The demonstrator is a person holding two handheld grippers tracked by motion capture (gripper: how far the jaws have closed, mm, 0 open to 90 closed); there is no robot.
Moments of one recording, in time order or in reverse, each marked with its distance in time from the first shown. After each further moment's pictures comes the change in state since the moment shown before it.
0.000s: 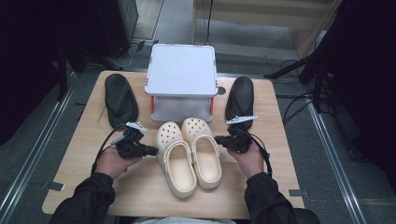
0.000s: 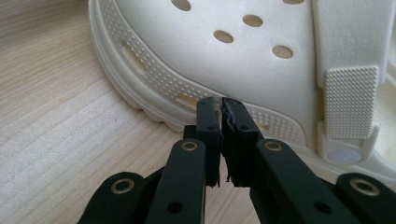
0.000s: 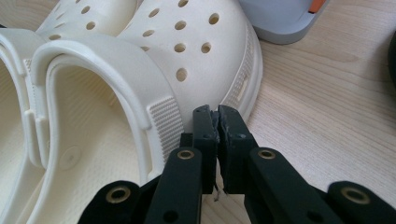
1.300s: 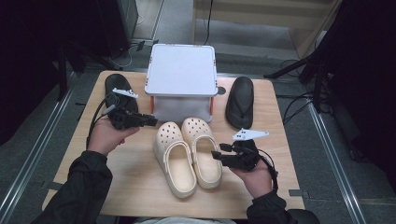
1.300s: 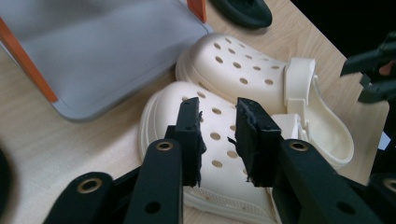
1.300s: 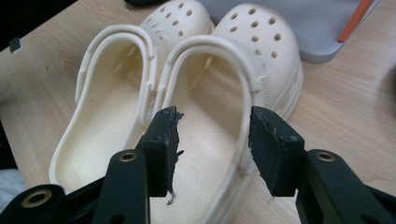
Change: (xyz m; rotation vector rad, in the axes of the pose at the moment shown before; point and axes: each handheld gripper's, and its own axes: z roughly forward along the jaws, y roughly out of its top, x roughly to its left) left arm 0.010 0.075 -0.064 -0.168 -0.006 -0.002; right arm 0.050 -0.028 -0.053 -0.115 0.040 -0.100
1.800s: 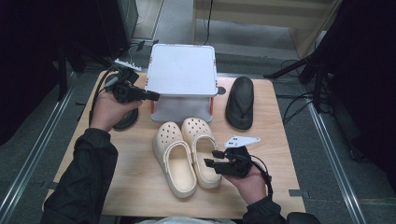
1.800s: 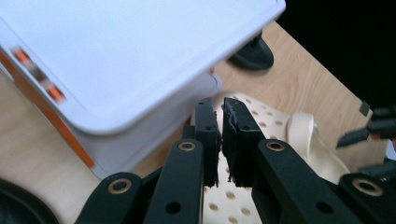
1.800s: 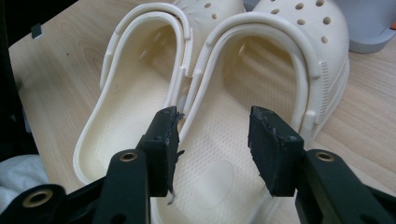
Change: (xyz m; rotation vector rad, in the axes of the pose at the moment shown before) left arm 0.013 0.067 -0.010 -0.034 0.004 0.041; right arm 0.017 -0.010 0.011 0.020 0.059 -0.017
